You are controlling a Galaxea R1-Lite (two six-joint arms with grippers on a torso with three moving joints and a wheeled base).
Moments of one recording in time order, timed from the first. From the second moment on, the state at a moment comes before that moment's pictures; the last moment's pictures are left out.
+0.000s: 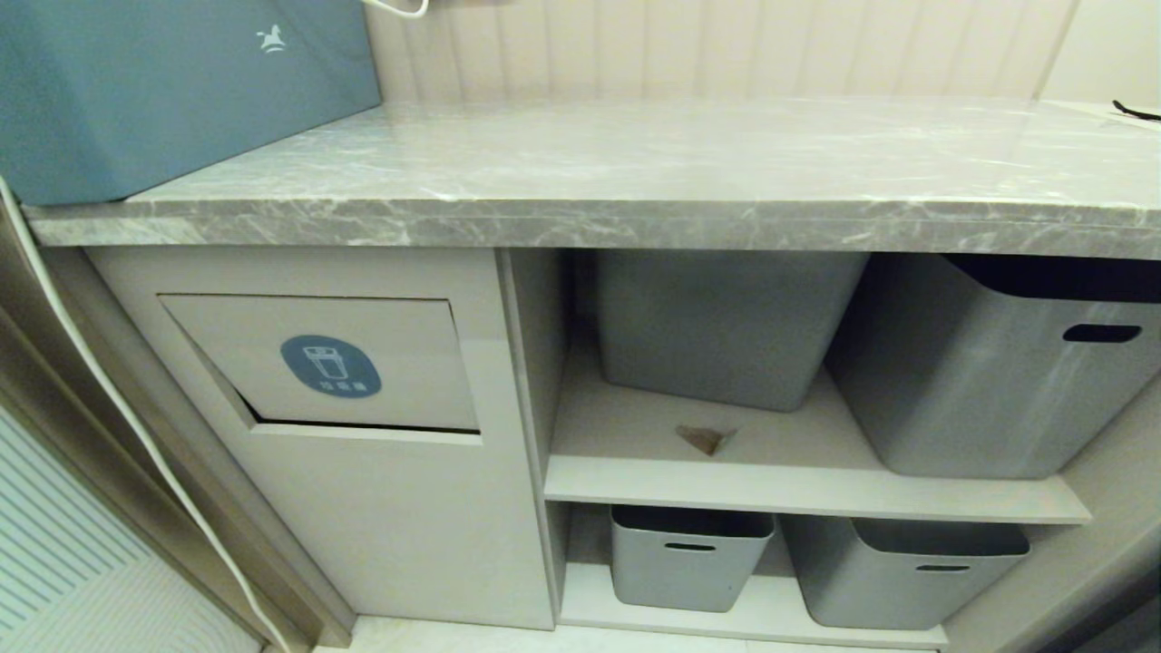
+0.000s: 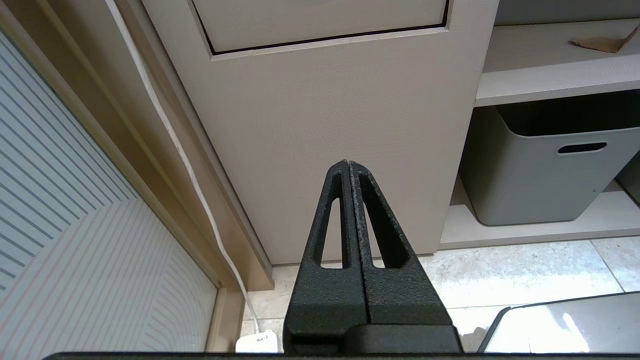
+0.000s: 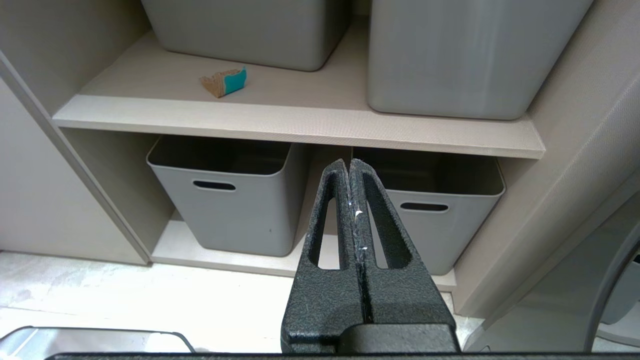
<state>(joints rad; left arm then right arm) -0.01 0.00 0.00 0.00 -0.06 0.14 0.01 0.00 0.00 0.00 0.00 0.00</state>
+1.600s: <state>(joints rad) -0.01 0.00 0.00 0.01 -0.05 0.12 0.01 0.00 0.00 0.00 0.00 0.00</state>
